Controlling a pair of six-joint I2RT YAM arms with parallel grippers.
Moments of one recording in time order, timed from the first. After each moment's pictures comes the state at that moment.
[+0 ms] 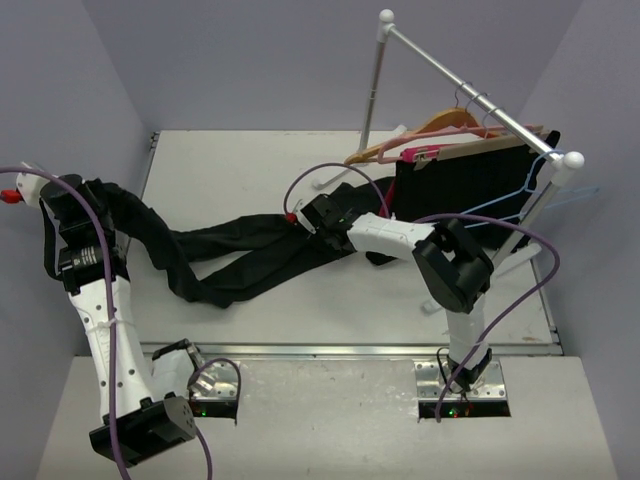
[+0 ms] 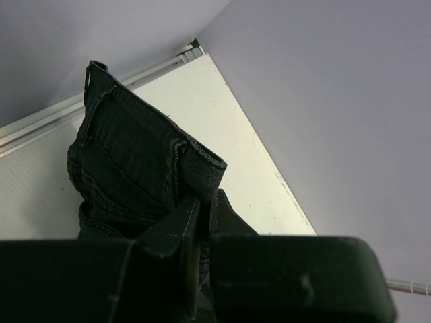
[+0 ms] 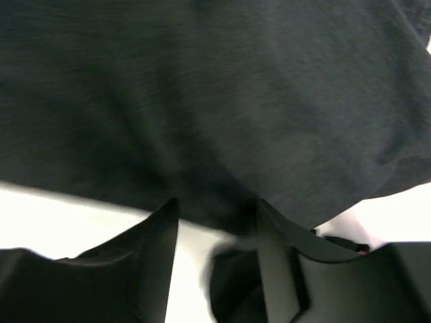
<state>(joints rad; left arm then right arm) 0.48 0.88 1.13 -0.55 -0.09 -0.79 0.78 1.98 1.31 -0.40 0.35 -0.32</state>
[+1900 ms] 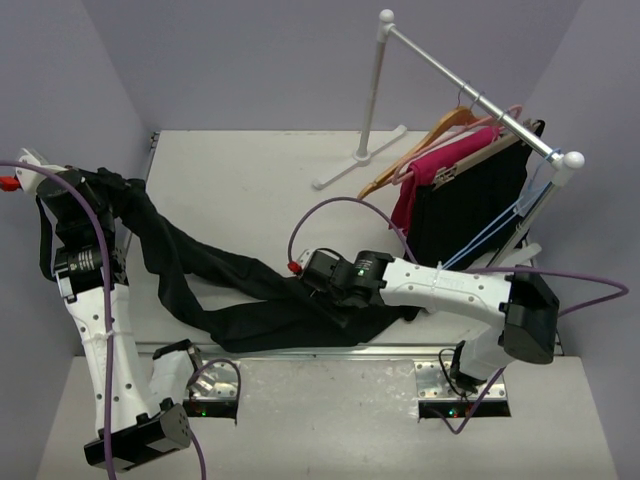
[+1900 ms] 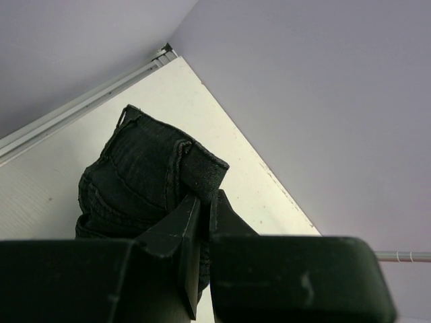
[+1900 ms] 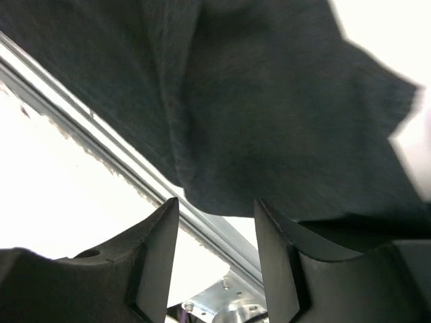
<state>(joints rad) 0.41 0.86 1.22 -0.59 -0.09 -0.73 1.16 1.53 1.17 -0.89 0.23 0.20</state>
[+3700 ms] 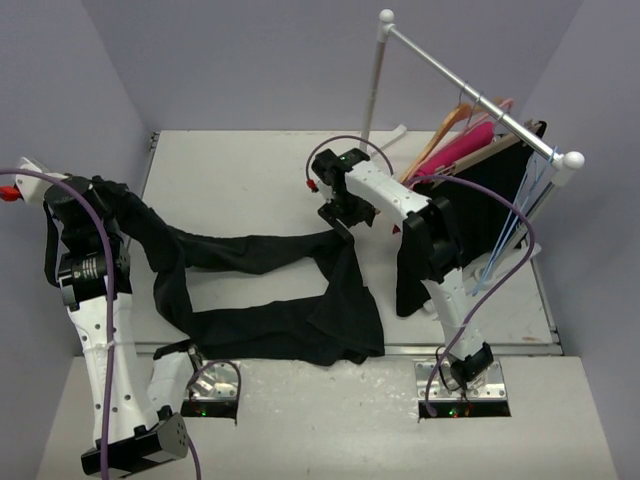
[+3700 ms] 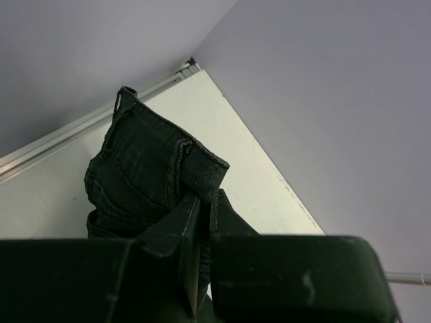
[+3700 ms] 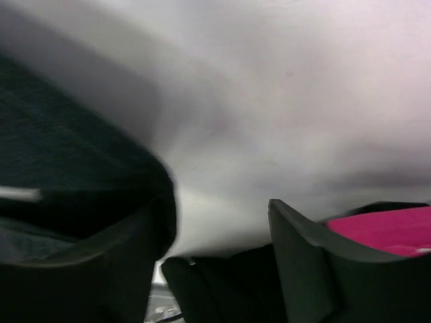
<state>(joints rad) 0.37 0.82 1.19 -0.60 -0.22 -0.71 0.61 2.30 2.03 -1.25 0.15 -0.13</state>
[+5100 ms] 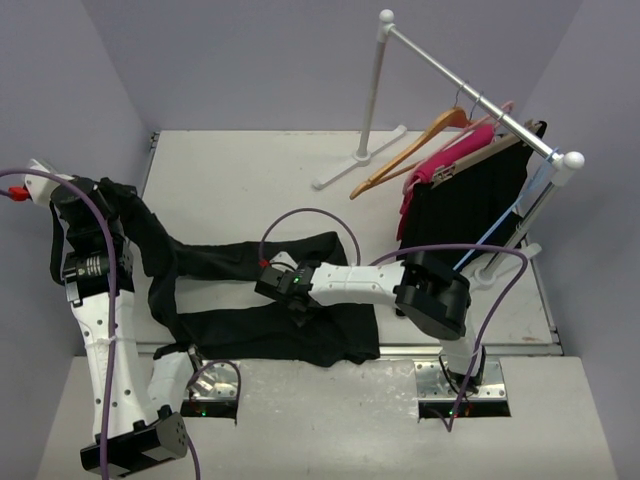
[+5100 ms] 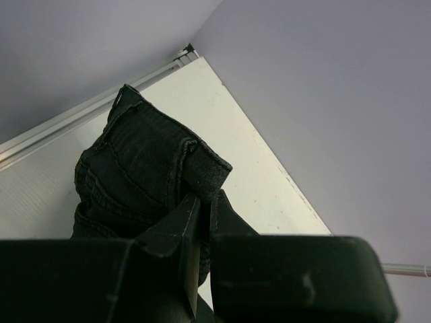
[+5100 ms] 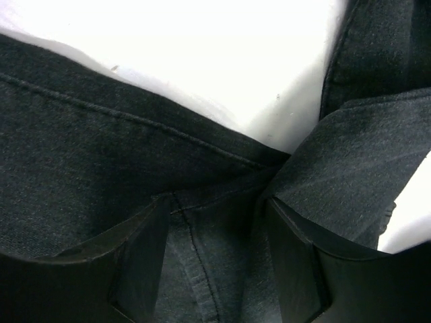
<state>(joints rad) 0.36 0.82 1.14 -0.58 -0.20 -0.72 1.20 2.01 1.36 -0.73 0.38 0.47</state>
